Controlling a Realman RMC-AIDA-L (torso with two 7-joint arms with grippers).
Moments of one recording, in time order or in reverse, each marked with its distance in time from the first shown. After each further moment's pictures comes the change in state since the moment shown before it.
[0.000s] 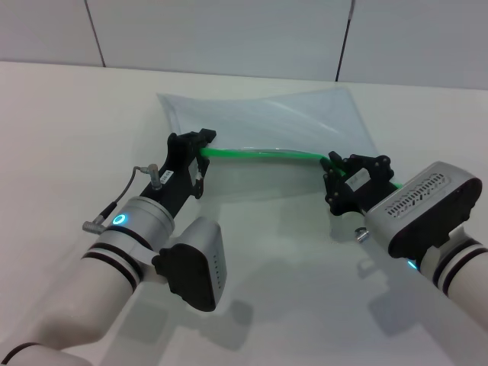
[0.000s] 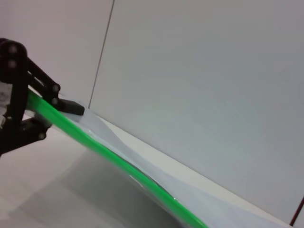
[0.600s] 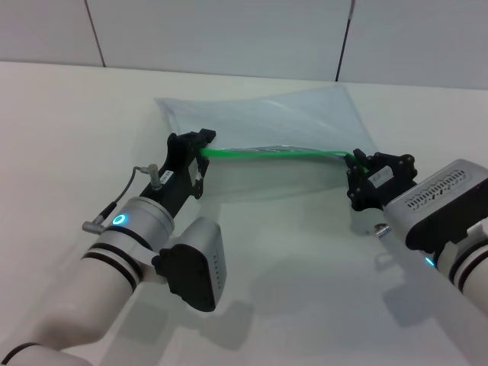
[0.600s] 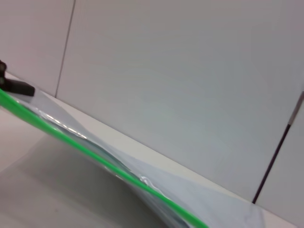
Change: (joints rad) left arm 0.000 0.000 0.000 0.000 0.000 0.000 0.003; right arm -0.021 0.002 0.054 0.036 0.001 -0.001 -0.001
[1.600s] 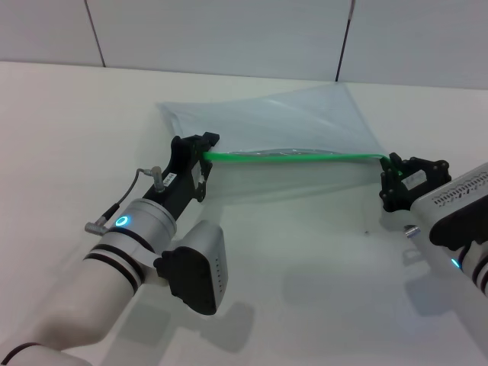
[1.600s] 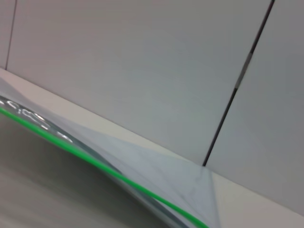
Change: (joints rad) left arm 0.000 0.000 0.000 0.000 0.012 0.015 0.000; right arm -0.024 0.010 0.069 0.076 0.001 -0.001 0.000
